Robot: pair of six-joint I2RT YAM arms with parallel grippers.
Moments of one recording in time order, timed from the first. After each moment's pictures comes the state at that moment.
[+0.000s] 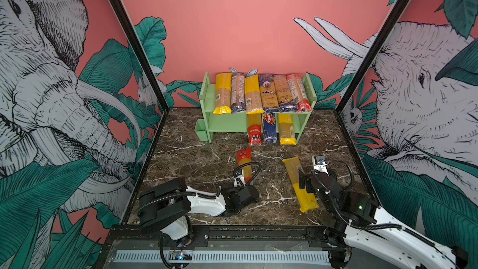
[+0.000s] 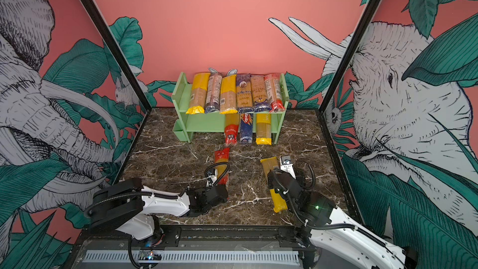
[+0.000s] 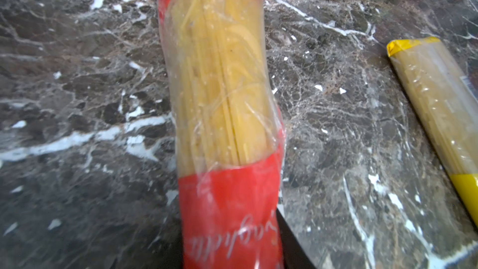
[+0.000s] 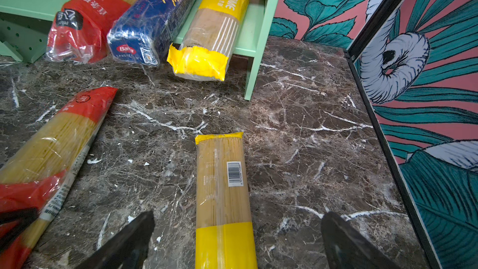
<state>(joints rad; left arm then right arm) -1.23 1.50 0.49 0.07 -0.55 -1.04 0.93 0.61 0.62 -0.72 0.73 0.41</state>
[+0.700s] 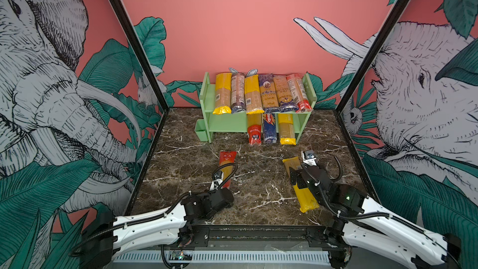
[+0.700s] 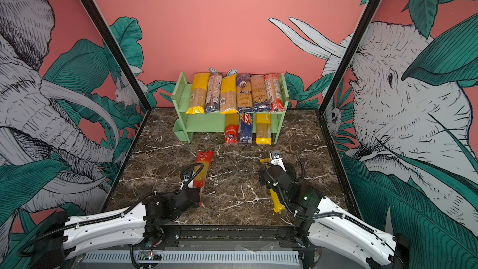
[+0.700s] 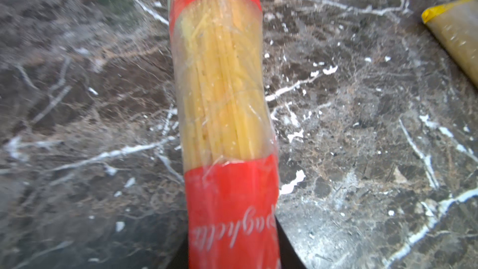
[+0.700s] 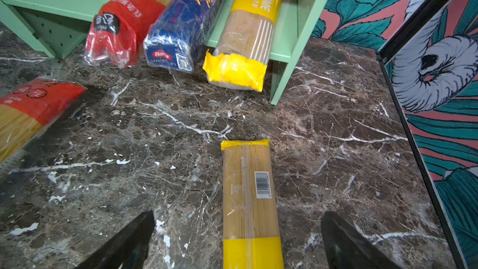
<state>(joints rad) -1.17 0.80 0.36 -0.48 -0.60 -0.81 0.93 0.77 0.69 -0.61 0.65 0.39</state>
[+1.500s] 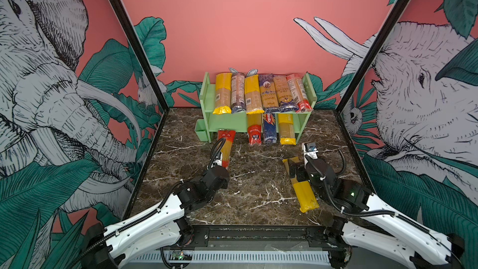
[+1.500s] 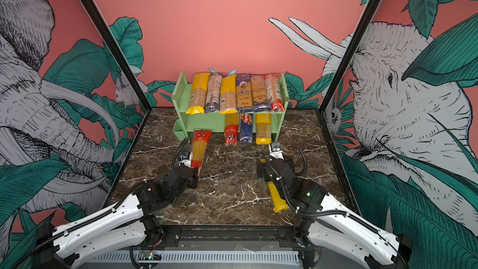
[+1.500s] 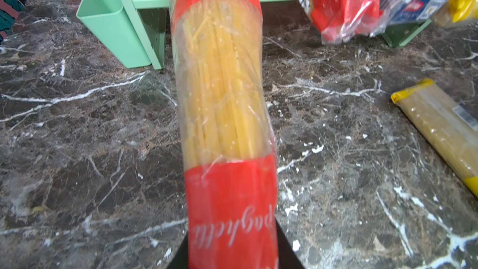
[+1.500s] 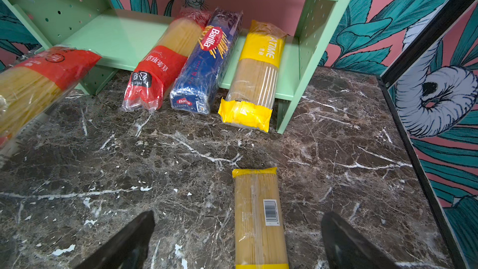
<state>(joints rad) -0.91 0.87 0.60 -0.44 -0.52 -0.48 0.91 0.80 0.80 -0.59 0.63 0.34</state>
